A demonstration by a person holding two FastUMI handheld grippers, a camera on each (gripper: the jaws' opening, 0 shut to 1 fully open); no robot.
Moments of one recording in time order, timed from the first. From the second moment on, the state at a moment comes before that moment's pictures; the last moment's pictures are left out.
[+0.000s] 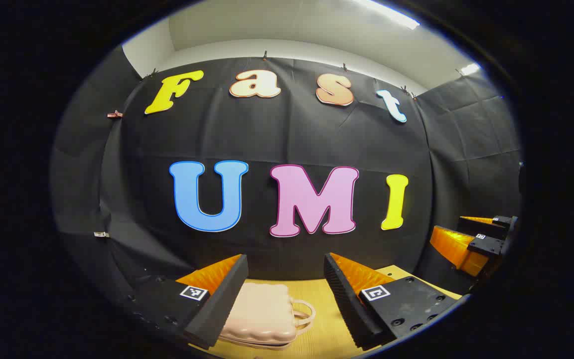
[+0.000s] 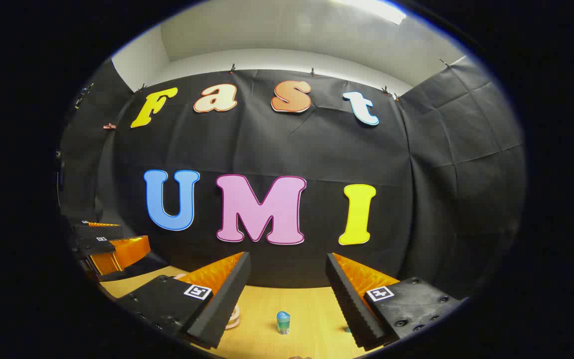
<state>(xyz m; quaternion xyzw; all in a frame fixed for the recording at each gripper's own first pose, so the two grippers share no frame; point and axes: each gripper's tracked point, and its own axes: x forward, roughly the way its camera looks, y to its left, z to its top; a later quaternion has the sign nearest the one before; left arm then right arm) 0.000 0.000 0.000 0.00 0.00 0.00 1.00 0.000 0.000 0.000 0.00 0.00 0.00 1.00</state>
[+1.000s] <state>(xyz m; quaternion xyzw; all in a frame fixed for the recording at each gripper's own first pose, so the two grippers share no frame) 0.004 0.006 -0.015 0.01 0.02 0.01 1.00 0.003 0.001 -0.007 0.00 0.01 0.00 1.00</state>
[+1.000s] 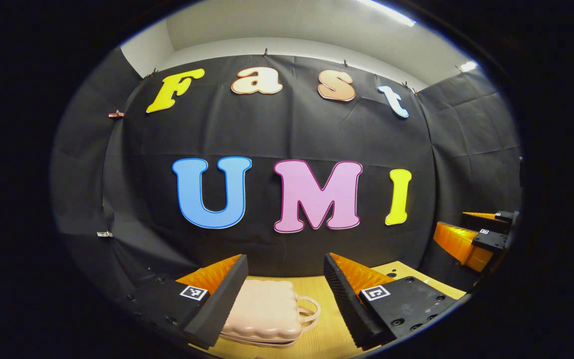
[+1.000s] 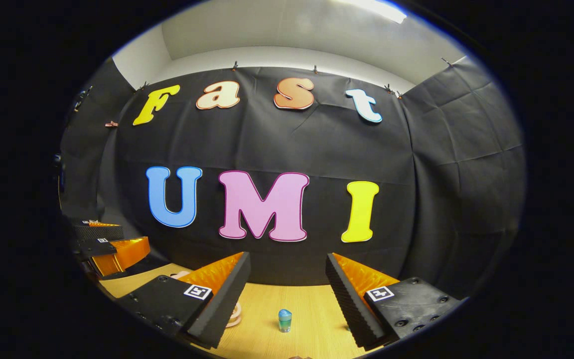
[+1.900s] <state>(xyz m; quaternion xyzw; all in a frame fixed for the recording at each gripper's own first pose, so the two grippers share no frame) 0.157 -0.081 -0.252 0.05 0.30 -0.06 0.95 0.051 -0.045 -0.093 -0.02 0.08 0.01 1.00</state>
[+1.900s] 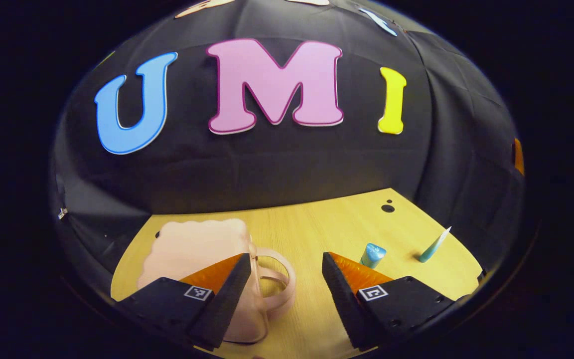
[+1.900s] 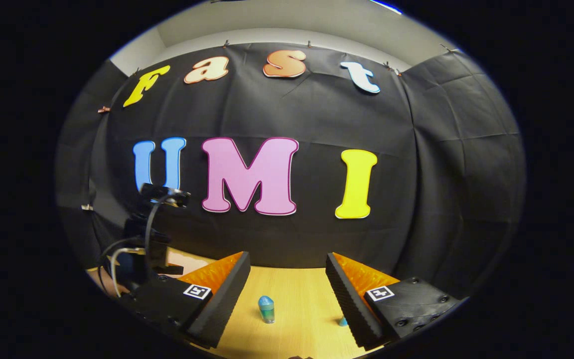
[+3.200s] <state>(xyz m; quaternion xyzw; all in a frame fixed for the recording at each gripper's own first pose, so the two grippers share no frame) 0.200 -0.032 -0.225 -0.01 0.37 0.02 0.93 0.083 -0.063 -0.140 0.04 0.14 0.08 0.99</state>
